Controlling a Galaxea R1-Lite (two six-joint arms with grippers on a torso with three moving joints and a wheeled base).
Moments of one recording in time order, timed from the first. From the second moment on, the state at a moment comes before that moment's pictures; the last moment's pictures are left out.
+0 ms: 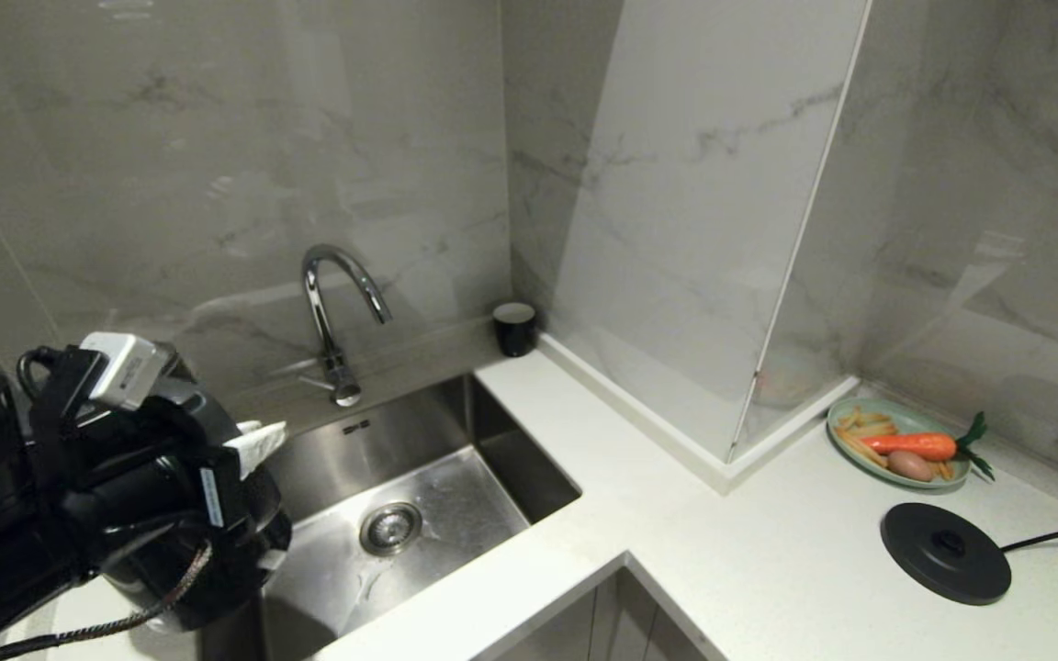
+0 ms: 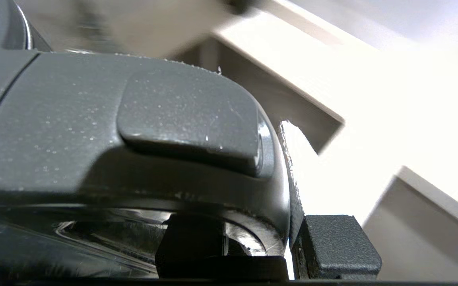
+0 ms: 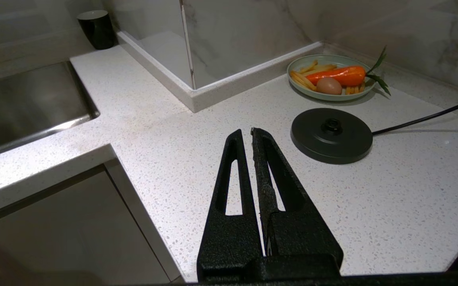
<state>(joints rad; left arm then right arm) -0.20 1.33 -0.39 -0.70 -0.11 -0.04 0.00 0.00 0.00 0.00 0.00 0.00</state>
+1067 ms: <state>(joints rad) -0.19 1.14 -0.29 -0.66 -0.21 -0.03 0.00 0.00 0.00 0.00 0.00 0.00</state>
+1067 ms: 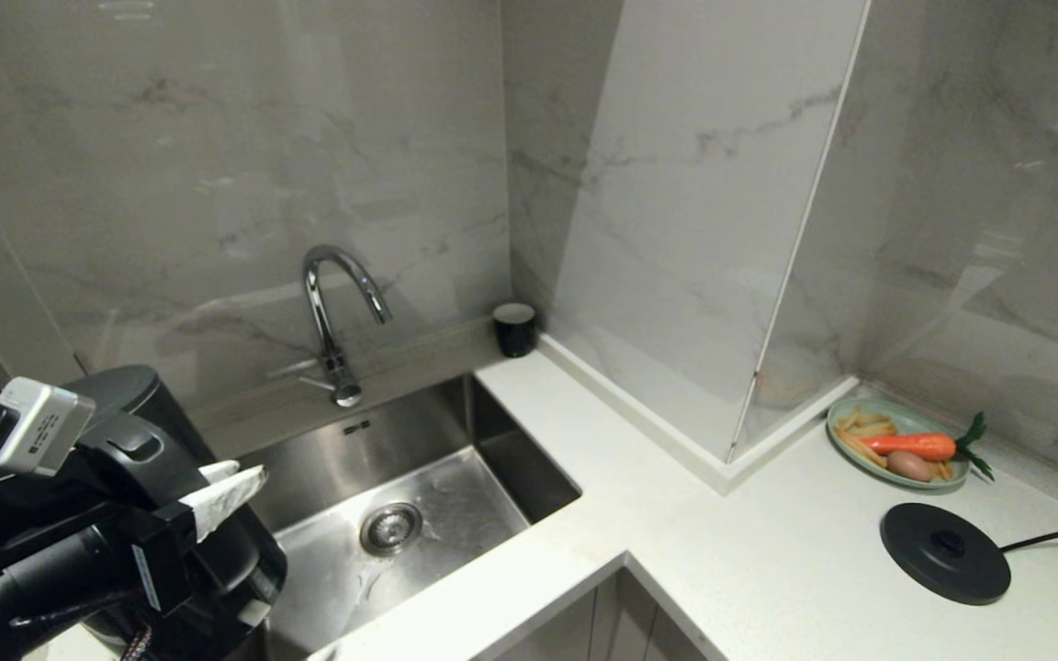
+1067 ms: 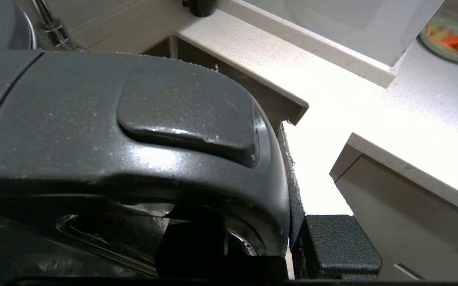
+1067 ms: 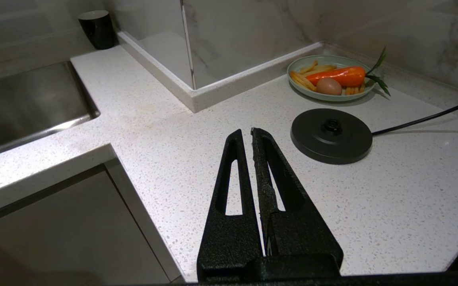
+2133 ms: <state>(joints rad) -0.19 1.03 -0.16 -0.66 -0.20 0.02 0.00 0.00 0.00 0.00 0.00 0.00</state>
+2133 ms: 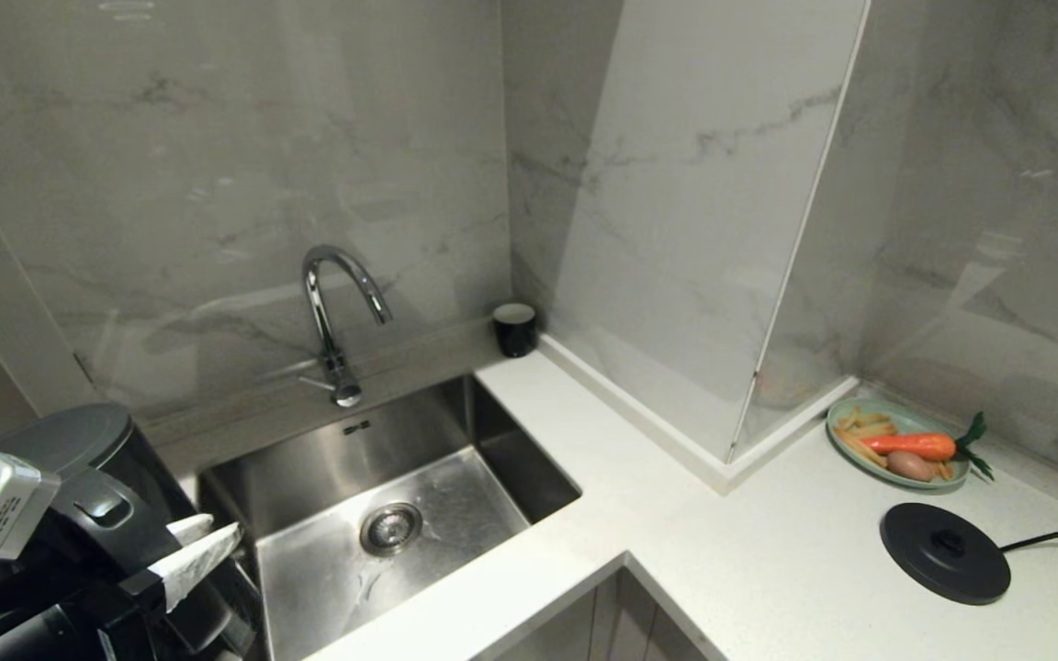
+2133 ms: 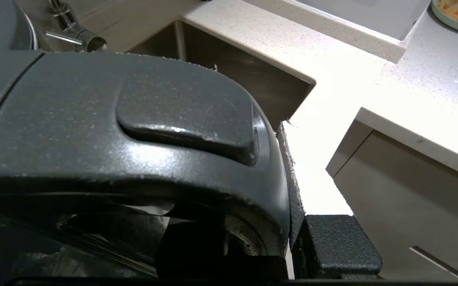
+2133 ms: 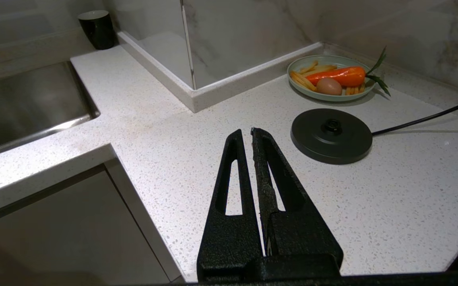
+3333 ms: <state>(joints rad) -0.19 1.03 -0.17 -0.66 -0.20 0.02 0.00 0.00 0.00 0.00 0.00 0.01</state>
